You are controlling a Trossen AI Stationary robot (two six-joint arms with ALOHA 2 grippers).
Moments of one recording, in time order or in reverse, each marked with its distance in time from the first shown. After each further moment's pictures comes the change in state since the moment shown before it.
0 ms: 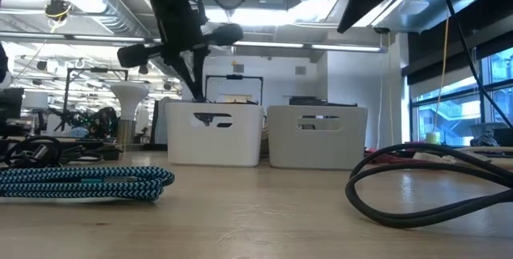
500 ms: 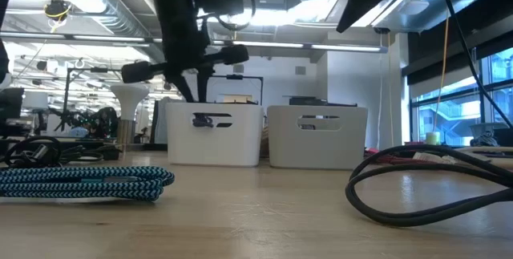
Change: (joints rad) left arm 0.014 0.094 0.000 0.036 0.023 0.081; right arm 0.000 0.001 -0.001 0.007 0.000 0.002
